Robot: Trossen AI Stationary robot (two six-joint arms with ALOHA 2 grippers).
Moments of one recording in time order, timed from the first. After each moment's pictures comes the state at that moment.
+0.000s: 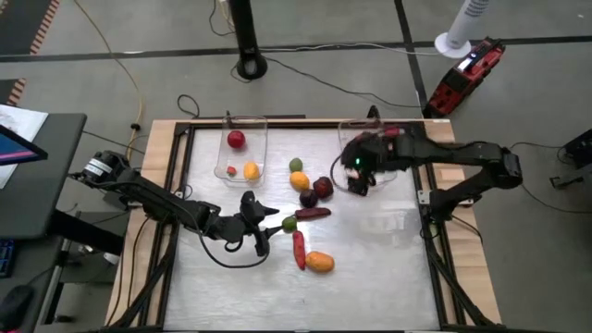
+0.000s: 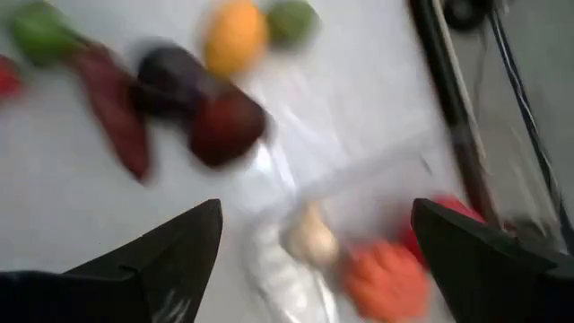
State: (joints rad) left arm -0.38 1.39 0.73 0.17 -0.61 -0.42; right arm -0.13 1.36 1.29 -1.03 0.31 0.04
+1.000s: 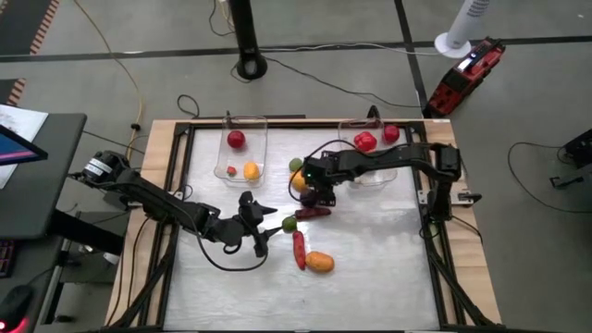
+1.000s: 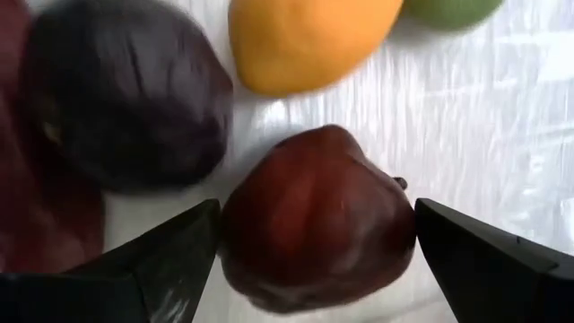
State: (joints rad) left arm -0.40 1.39 0.73 0.15 -0.66 -0.40; right arm -0.17 1.88 1.30 -0.72 0.22 -0.14
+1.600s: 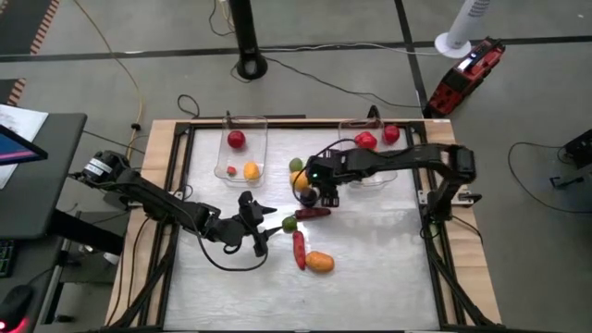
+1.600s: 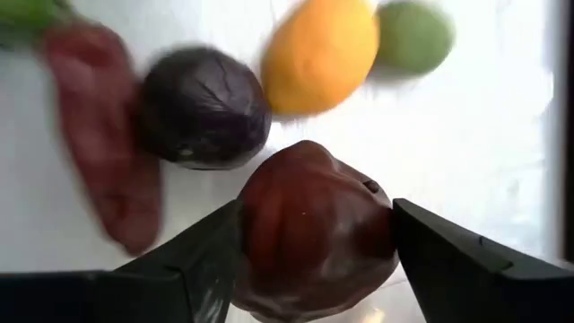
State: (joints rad) left arm -0.40 1.39 0.73 0.12 -0.66 -0.40; right arm -0.12 1.75 1.32 -0.78 0.23 -0.13
